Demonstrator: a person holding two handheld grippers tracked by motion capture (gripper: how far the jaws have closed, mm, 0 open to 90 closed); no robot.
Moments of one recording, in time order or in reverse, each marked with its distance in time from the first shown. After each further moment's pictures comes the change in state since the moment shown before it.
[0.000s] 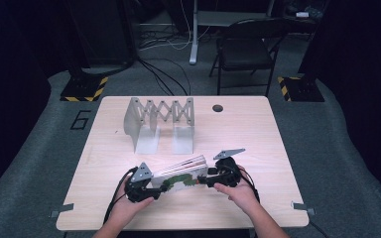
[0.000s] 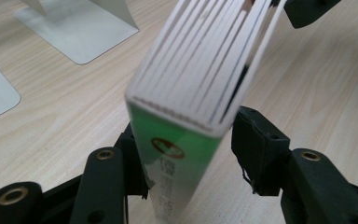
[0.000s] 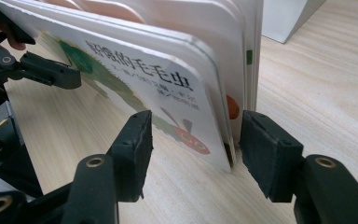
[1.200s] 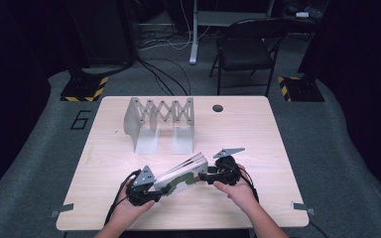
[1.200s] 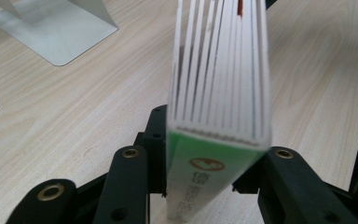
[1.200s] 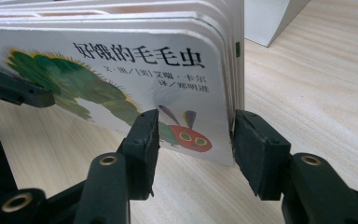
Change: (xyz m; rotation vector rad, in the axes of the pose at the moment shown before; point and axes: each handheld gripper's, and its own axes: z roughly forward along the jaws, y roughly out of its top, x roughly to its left) left arm -0.013 0.002 -0.003 0.023 -0.033 0.043; right arm -0.004 0.002 0.004 -0.012 -0.043 0.008
